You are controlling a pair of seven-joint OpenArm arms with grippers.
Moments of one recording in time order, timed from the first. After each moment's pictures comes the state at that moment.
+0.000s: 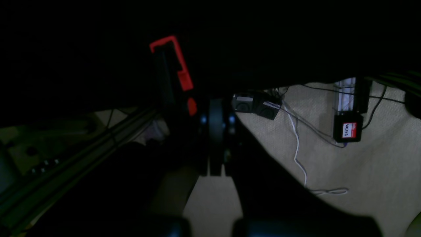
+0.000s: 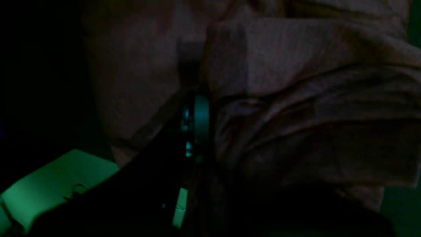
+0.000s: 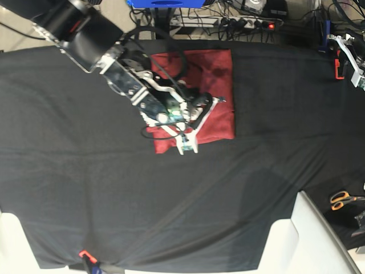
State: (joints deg) left arm 31.2 -27.0 -41.4 90.0 -16.0 -41.9 48.9; right arm 12.4 -0.9 -47.3 76.3 26.1 -30.2 -59.9
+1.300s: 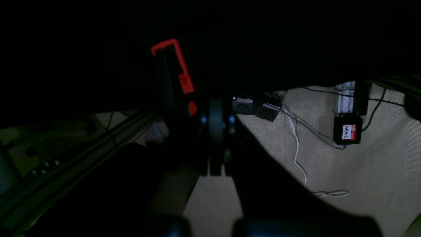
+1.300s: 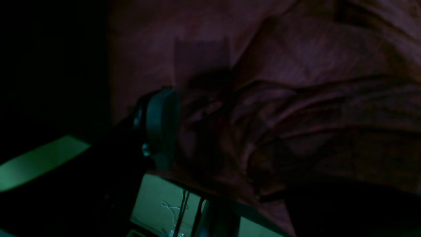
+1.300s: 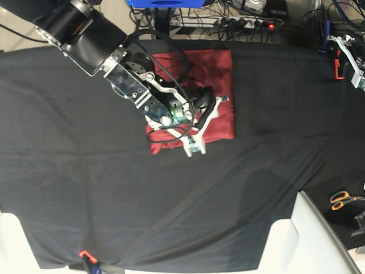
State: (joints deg) left arm 30.8 -27.0 -41.4 89.9 -16.0 -41.9 48.9; right arm 13.2 -1.6 -47.7 75.9 26.3 -23.4 -59.9
